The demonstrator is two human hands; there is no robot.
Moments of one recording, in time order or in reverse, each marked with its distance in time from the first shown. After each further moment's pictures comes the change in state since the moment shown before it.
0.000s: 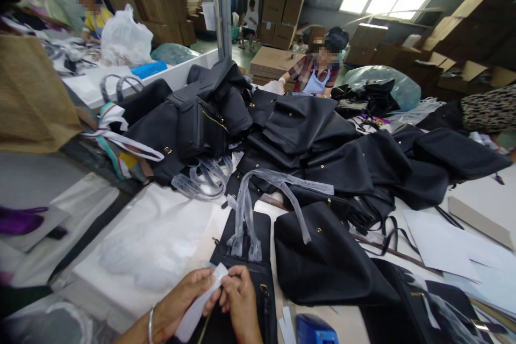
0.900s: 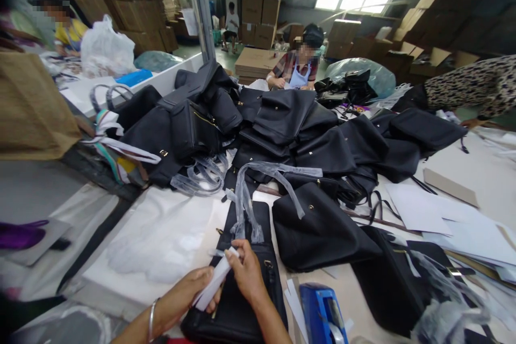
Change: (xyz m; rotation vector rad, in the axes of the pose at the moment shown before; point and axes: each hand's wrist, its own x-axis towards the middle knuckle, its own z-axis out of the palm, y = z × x) left_hand -0.036 -0.005 -0.011 0.228 -0.020 -0.062; right_hand -0.008 -0.028 -0.001 -0.169 0.041 -0.170
